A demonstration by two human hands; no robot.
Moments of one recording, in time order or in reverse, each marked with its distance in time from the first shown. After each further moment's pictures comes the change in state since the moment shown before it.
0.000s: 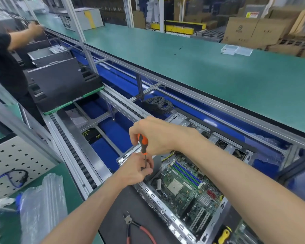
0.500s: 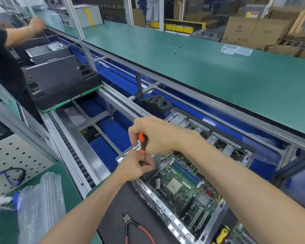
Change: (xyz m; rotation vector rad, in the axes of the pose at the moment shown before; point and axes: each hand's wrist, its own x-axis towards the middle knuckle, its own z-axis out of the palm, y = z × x) left_hand 0.002 0.003 -0.004 -0.248 0.047 -0.080; right_hand -0.001 0.001 0.006 0.084 0.059 -0.008
